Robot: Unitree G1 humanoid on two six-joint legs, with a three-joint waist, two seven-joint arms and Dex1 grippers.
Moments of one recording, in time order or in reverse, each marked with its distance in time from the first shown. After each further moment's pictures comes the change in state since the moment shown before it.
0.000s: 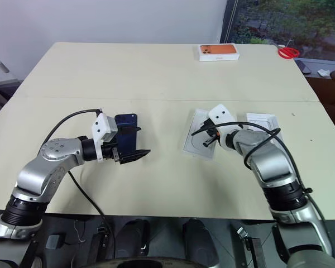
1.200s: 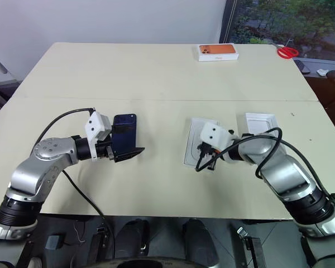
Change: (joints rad) left arm 0.016 0.032 0.053 0.006 -0.002 0.023 0.018; right arm 0.011 -0.155 0.099 -0.124 -0.032 -0.172 0.300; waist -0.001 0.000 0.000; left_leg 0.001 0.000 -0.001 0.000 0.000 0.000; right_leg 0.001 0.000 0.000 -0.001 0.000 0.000
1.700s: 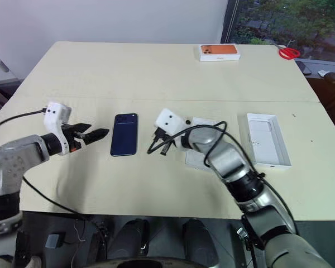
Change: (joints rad) left arm -0.101 -0.012 0.390 0.043 -0.187 0.724 0.396; right arm -0.207 0.472 0.199 0.276 -0.111 -0.016 -0.216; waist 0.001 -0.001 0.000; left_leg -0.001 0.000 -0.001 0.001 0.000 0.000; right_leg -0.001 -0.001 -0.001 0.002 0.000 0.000
